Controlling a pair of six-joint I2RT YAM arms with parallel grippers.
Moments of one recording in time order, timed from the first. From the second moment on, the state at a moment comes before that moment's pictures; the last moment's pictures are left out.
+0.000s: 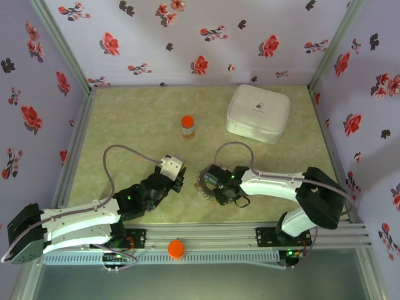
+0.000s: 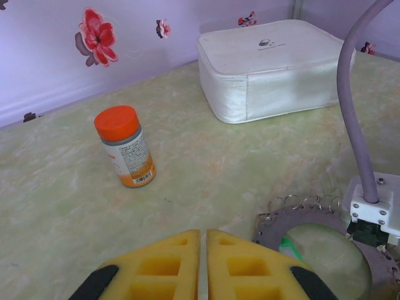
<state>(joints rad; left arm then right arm) -1.17 0.93 0.43 0.19 -0.59 -0.09 1.03 1.49 0.78 -0.70 0.10 0.61</state>
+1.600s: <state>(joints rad) -1.17 0.93 0.43 0.18 -0.59 -0.10 0.98 1.40 0.68 -0.59 0.06 0.76</state>
